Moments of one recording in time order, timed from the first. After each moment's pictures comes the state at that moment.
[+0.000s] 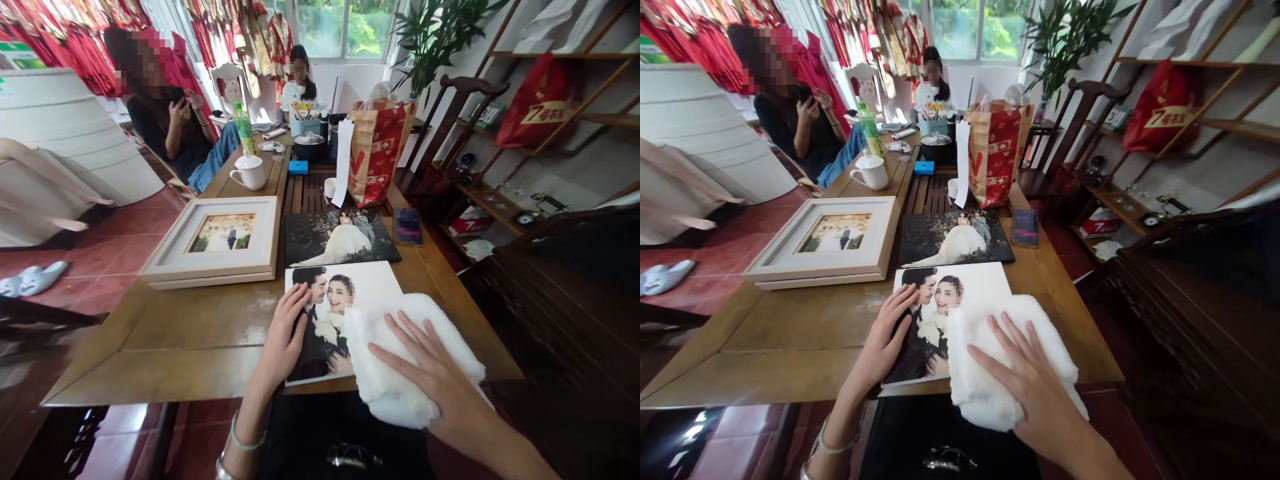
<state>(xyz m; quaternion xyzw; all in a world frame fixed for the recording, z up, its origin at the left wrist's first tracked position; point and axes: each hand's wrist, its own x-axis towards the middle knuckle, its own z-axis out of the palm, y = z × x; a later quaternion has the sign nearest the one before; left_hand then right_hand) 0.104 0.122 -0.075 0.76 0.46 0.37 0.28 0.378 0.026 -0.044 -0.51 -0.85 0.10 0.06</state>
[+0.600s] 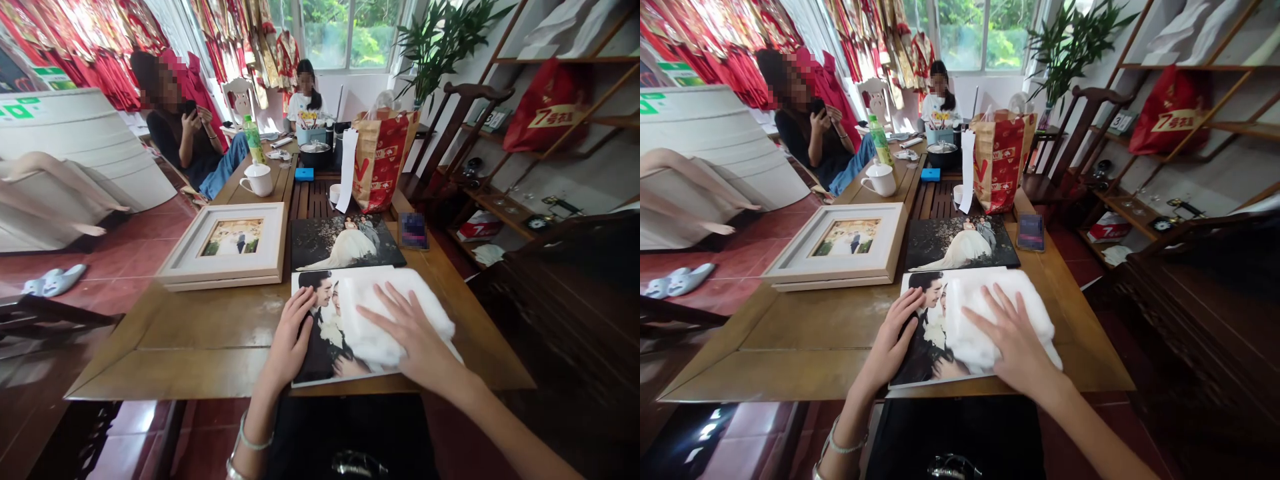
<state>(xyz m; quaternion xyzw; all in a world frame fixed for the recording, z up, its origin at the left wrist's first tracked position) 0.103 0.121 -0.078 0.75 0.46 0.38 0.29 0.360 0.087 -0.041 -0.54 -0.83 0.10 0.08</state>
